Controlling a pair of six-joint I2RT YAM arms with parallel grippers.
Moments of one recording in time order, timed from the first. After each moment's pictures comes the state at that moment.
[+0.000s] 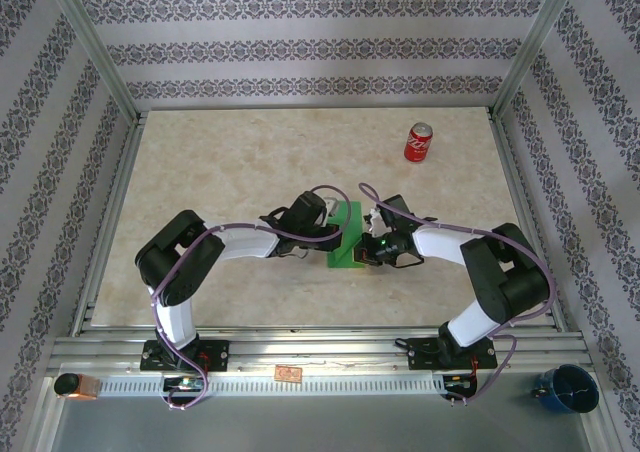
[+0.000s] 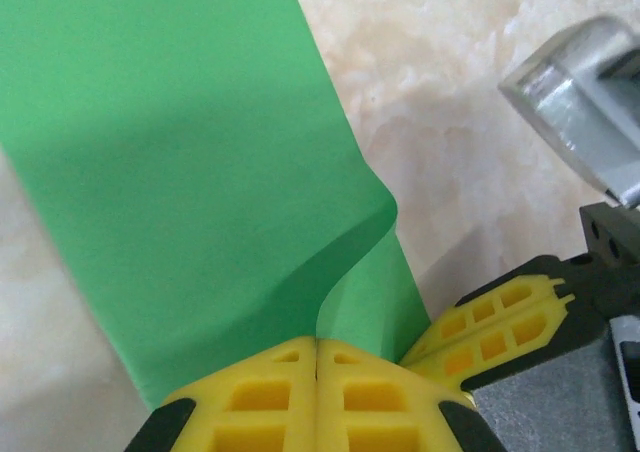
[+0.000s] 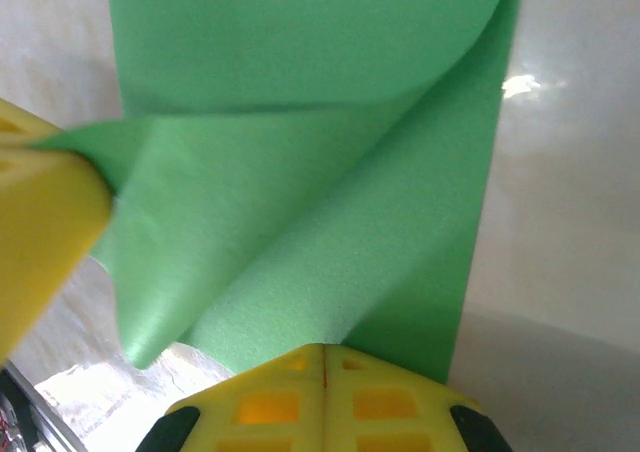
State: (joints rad) left arm -0.74 1.84 0.98 0.07 0.26 -0.57; right arm 0.41 1.58 0.66 -0.26 -0.54 0.54
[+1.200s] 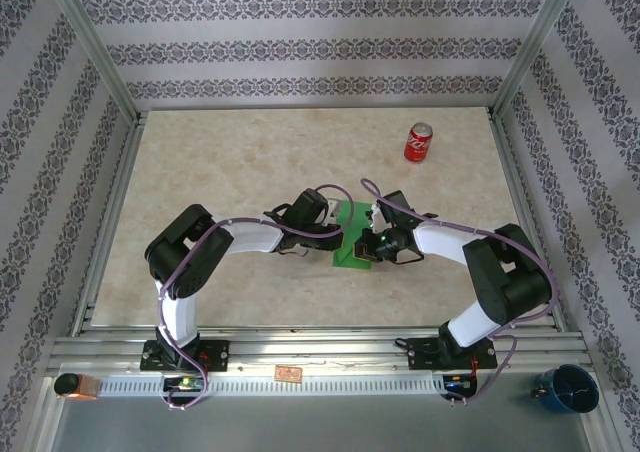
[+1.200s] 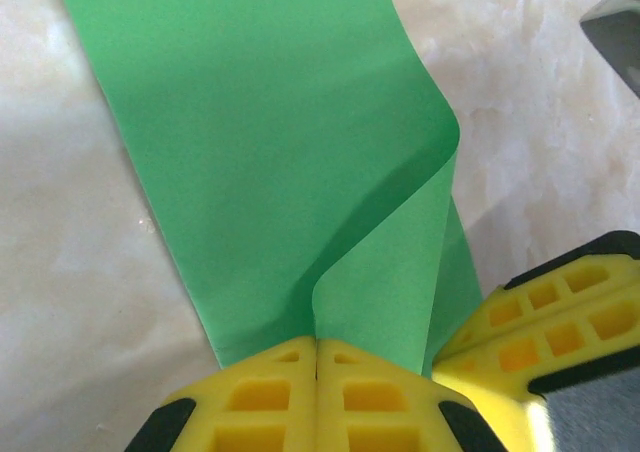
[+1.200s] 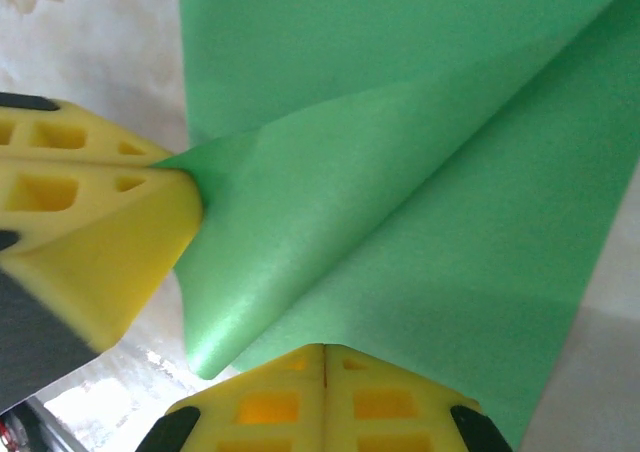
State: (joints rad) left arm -0.72 1.90 1.02 0.03 0.33 -0.53; right arm 0.42 1.57 0.69 -0.29 -0.51 0.57
